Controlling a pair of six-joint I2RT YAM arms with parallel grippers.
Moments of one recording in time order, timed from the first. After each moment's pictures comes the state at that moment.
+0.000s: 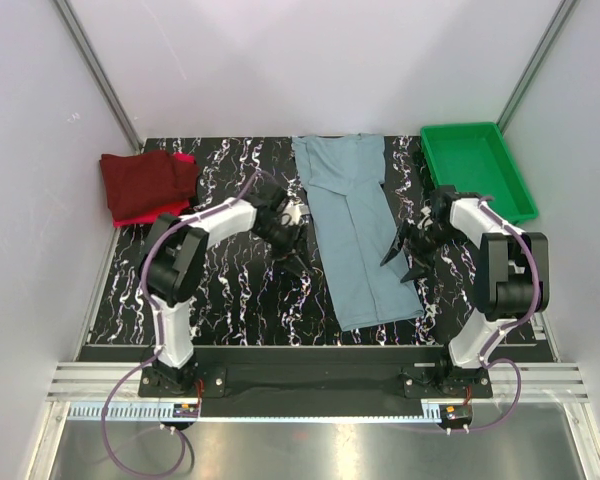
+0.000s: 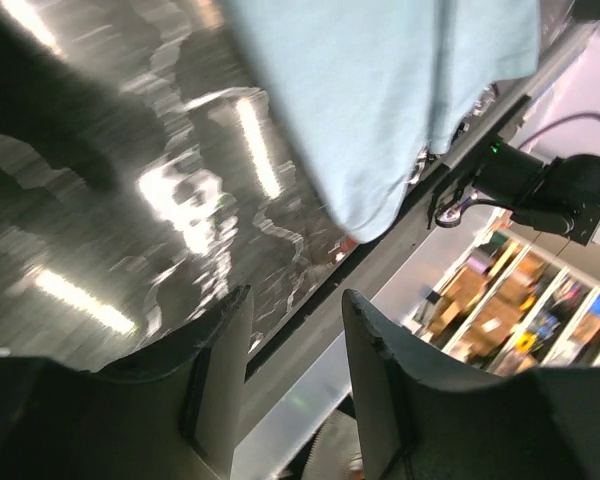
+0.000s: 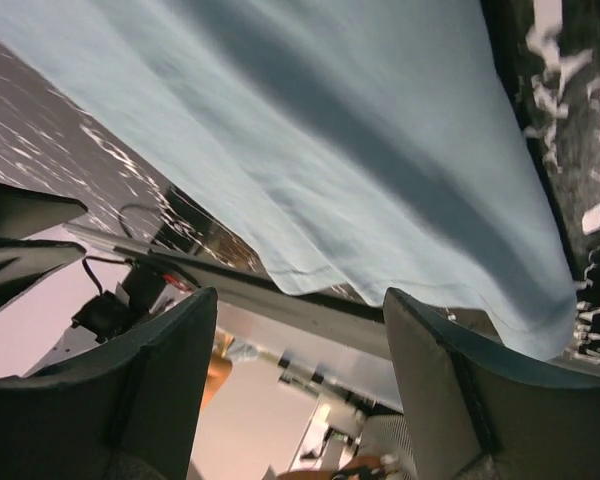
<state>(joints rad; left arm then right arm) -0.48 1.95 1.32 -0.71 0.79 -0.37 0.01 1.74 1.16 -0.98 -0.53 0.44</state>
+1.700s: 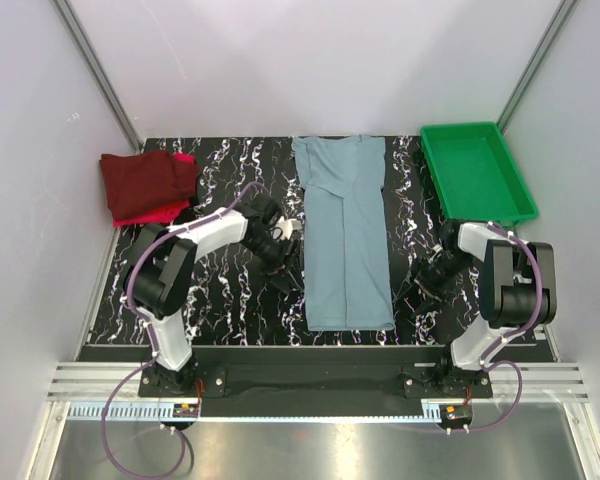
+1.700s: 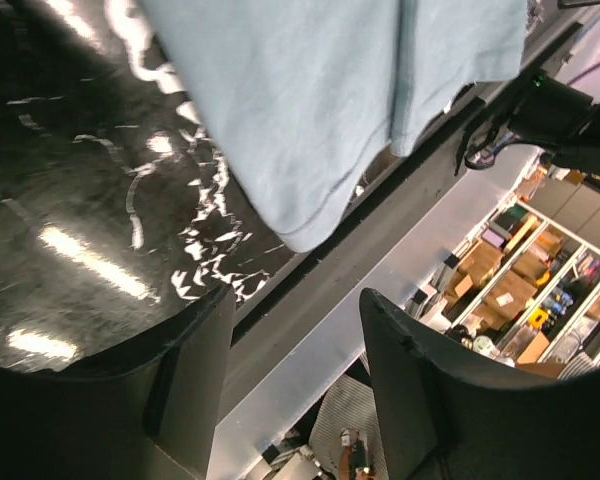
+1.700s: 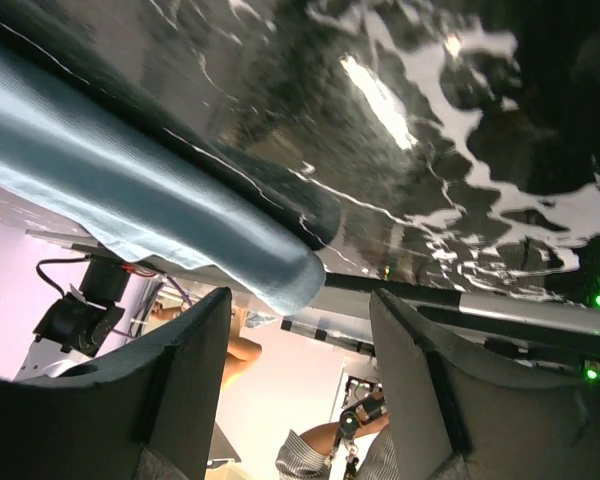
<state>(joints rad) -0.50 1.83 1.19 -0.78 0.77 -0.32 -0.09 1.68 0.88 -1.02 -0.46 0.42</state>
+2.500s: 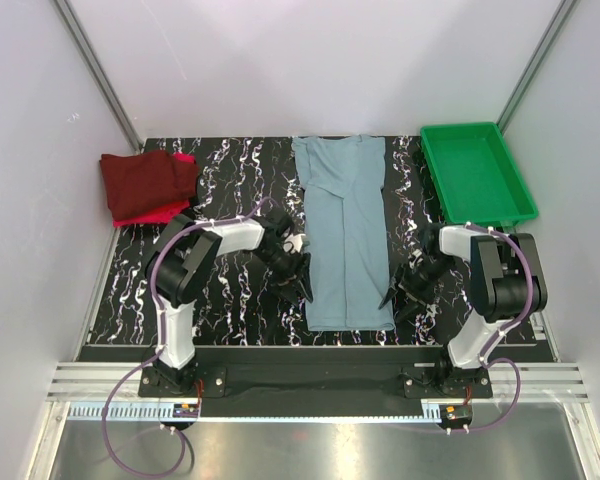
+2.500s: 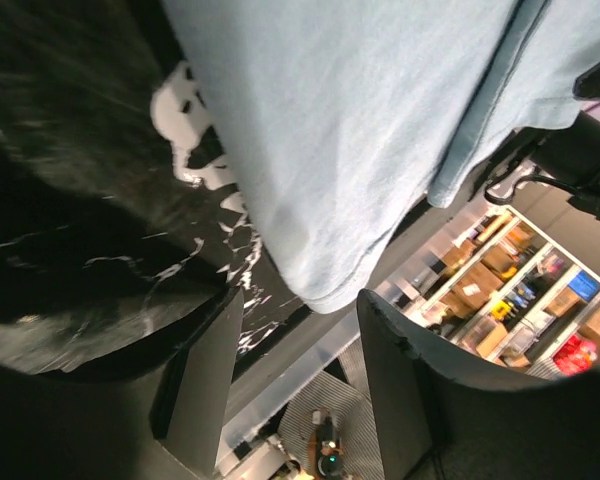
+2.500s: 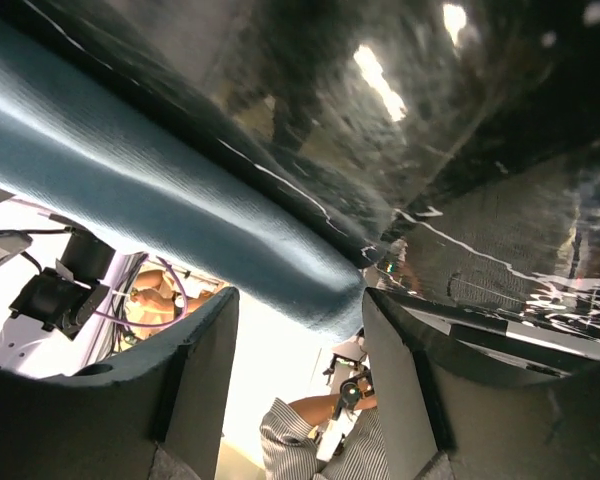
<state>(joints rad) -0.56 1.98 1.18 -0.68 0.77 -0.42 0.06 1.74 0.85 -0.94 -0.54 0.47</state>
